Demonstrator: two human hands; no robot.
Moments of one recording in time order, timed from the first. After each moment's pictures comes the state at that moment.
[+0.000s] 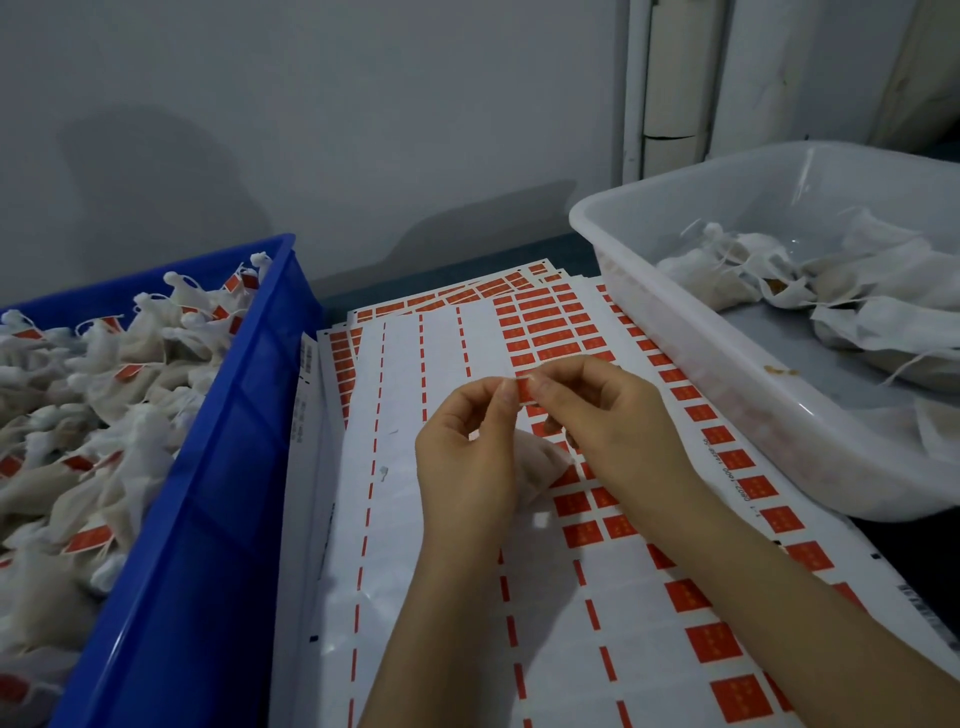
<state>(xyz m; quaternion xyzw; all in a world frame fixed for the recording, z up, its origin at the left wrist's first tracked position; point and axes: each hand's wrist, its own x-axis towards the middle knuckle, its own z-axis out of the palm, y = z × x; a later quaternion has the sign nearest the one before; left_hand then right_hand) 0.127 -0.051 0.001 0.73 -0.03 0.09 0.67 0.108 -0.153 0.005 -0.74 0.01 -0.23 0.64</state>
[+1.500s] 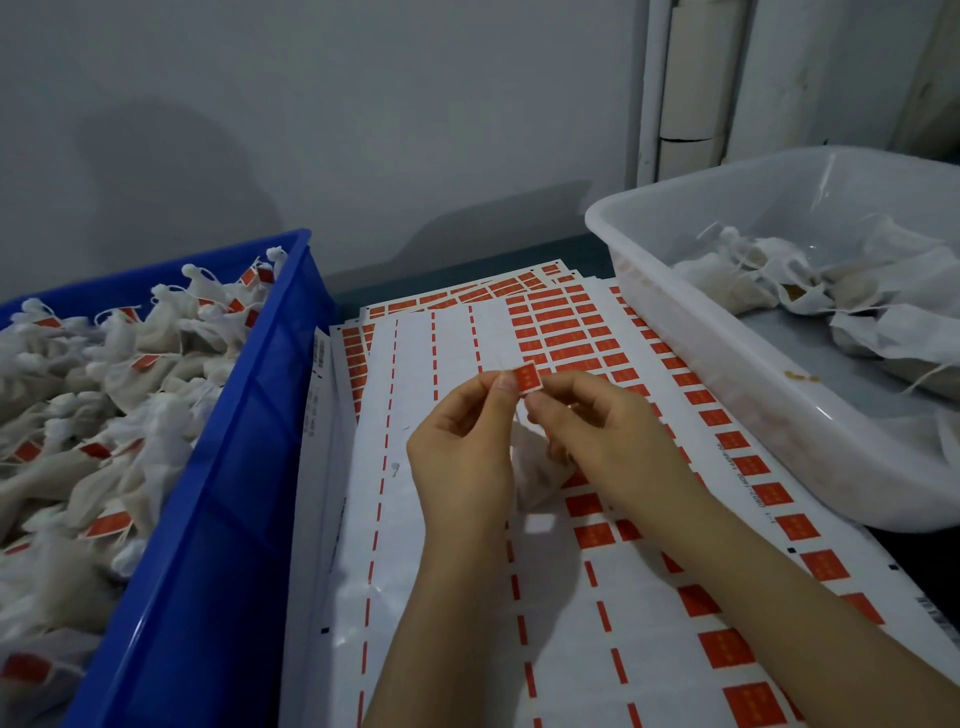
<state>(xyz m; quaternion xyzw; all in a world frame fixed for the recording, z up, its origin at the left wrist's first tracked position) 0.126 -0.047 0.007 0.67 0.02 0.09 0.74 0.110 -0.148 0.002 -0.78 -0.02 -0.17 0.60</state>
